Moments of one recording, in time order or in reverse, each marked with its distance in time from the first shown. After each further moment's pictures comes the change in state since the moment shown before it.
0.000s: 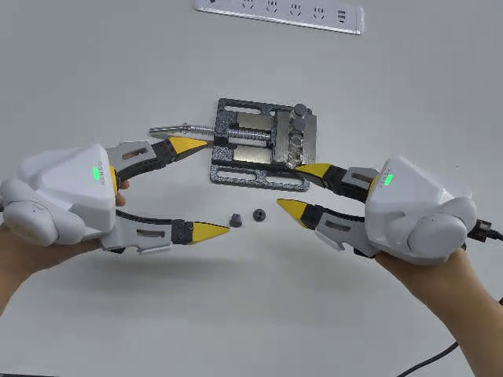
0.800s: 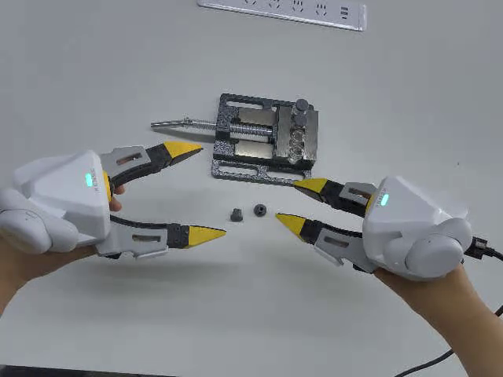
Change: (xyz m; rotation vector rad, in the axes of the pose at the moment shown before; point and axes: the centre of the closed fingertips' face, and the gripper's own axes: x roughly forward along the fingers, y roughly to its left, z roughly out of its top) left arm -0.007 -0.008 -0.006 -0.012 0.003 0.017; right arm 0.000 0.020 -0.014 -0.019 0.024 0.025
